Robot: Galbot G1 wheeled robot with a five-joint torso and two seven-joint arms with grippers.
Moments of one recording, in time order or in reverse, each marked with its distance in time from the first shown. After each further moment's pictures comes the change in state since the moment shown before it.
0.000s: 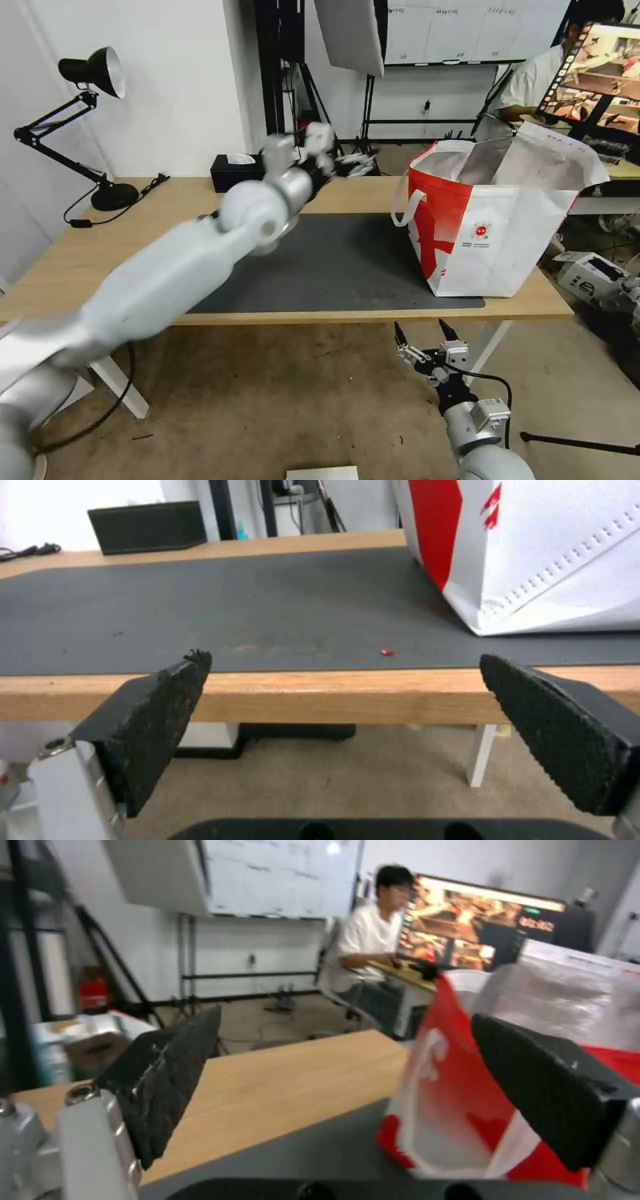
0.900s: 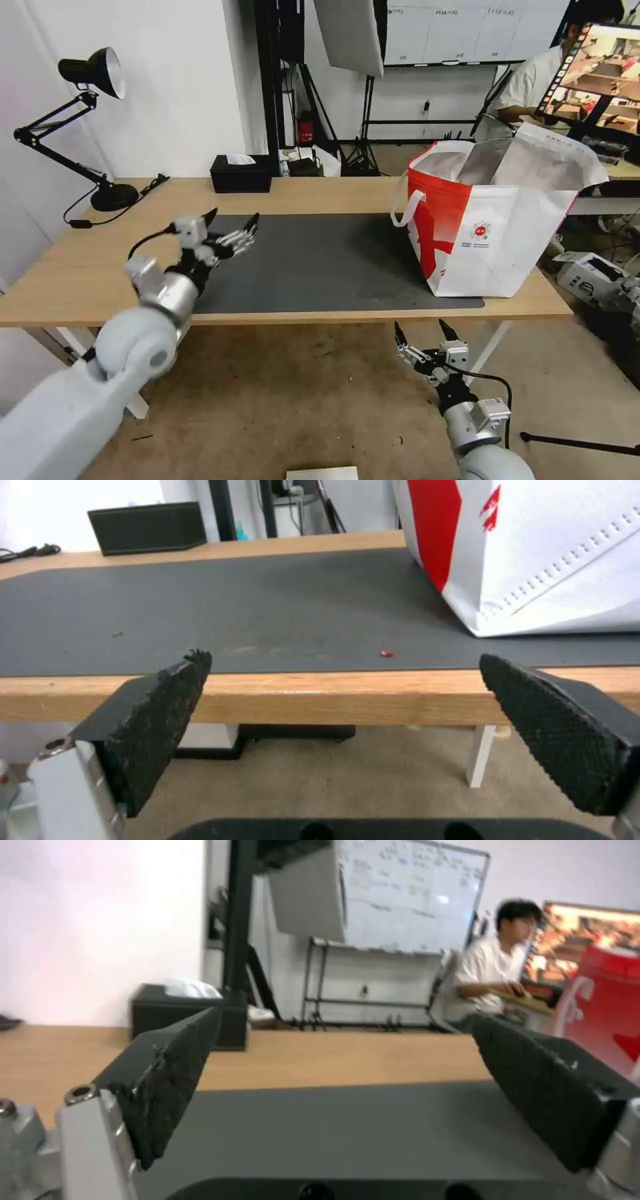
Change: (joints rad) left arm 0.966 0.093 -0.693 -0.330 0.372 -0.197 0.063; right arm 0.000 0.000 0.000 0.000 0.000 0.000 0.000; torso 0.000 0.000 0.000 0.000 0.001
